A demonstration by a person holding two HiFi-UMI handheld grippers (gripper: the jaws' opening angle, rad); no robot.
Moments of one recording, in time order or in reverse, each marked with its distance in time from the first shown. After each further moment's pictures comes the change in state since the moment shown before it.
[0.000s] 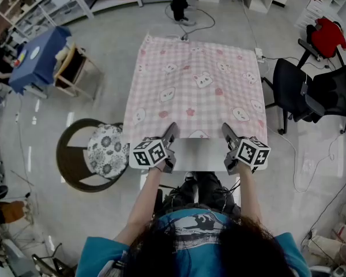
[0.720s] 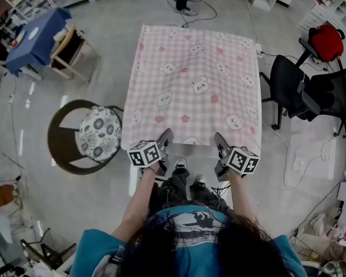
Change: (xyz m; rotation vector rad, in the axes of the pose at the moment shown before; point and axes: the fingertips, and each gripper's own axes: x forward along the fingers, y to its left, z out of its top) left arm -0.045 0.009 -0.097 -0.123 0.088 0.064; right arm -0.049 -0.011 -0.091 0.105 0.077 -0.020
